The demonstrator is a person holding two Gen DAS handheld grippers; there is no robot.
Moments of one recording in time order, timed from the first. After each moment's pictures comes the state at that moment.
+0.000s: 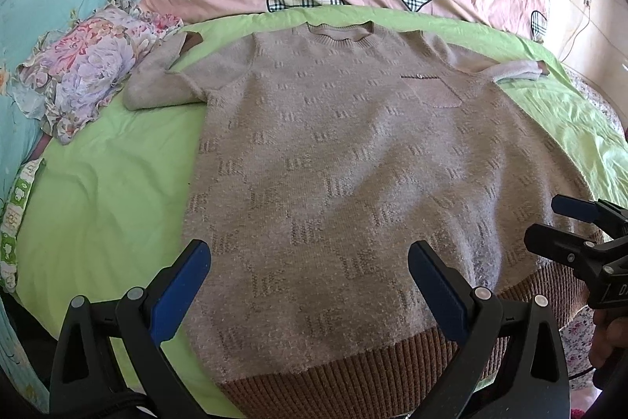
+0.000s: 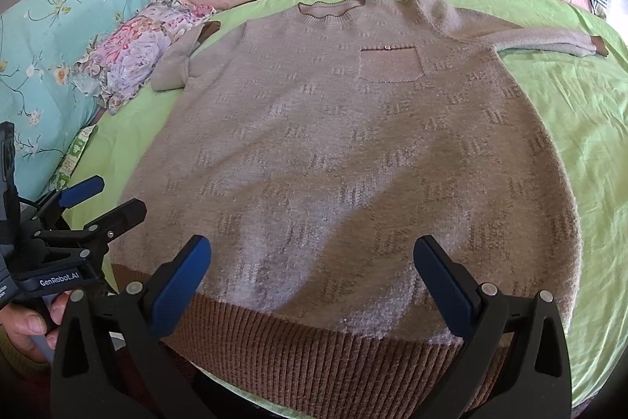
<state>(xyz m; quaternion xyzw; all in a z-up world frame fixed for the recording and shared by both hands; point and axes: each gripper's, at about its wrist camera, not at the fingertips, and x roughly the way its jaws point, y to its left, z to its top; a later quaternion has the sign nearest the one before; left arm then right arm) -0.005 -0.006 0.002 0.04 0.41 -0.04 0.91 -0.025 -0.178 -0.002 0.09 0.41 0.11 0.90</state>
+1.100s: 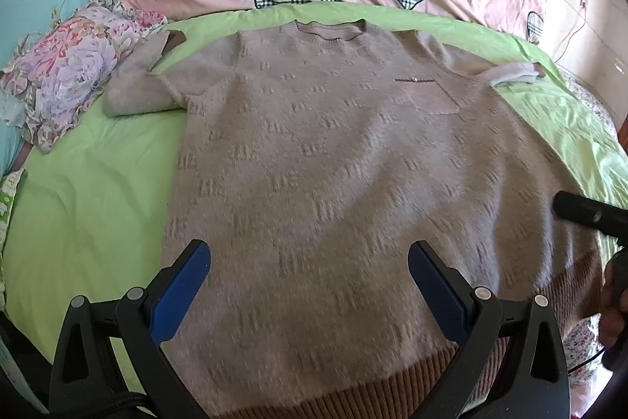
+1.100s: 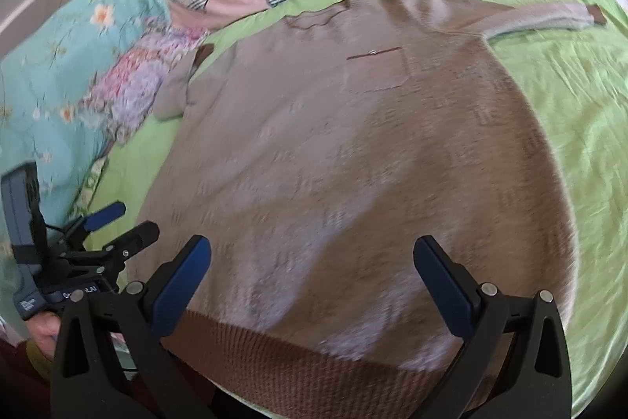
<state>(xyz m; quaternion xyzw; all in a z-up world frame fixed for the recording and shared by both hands) 0.032 -0.013 -0.001 0.05 0.42 -0.05 0.90 -0.004 -0.226 0.000 0.17 0.41 0.12 0.89</state>
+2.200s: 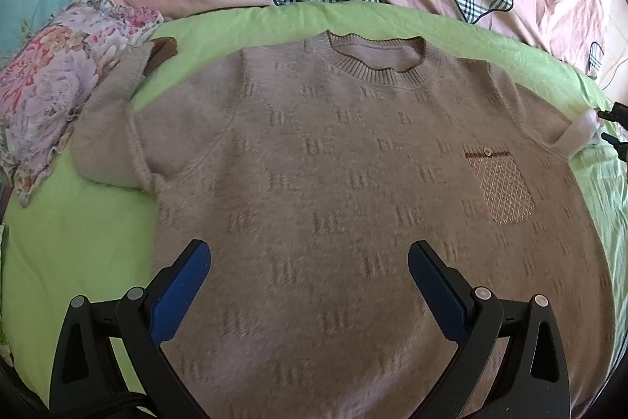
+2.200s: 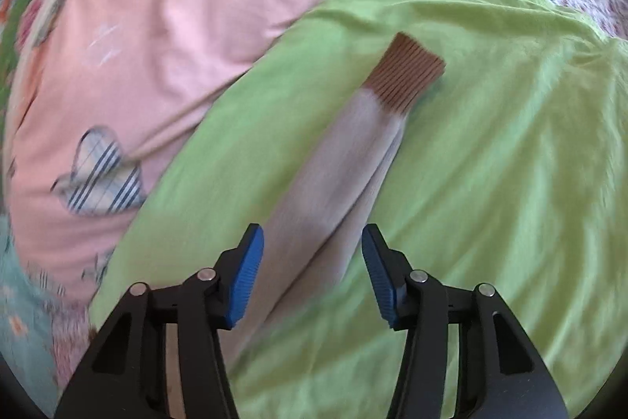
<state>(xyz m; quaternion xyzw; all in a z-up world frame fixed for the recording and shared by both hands) 0.205 -0.021 0.000 0.03 0.45 0.00 0.89 0.225 -0.632 0.006 0.40 0.33 -0.15 0.84</state>
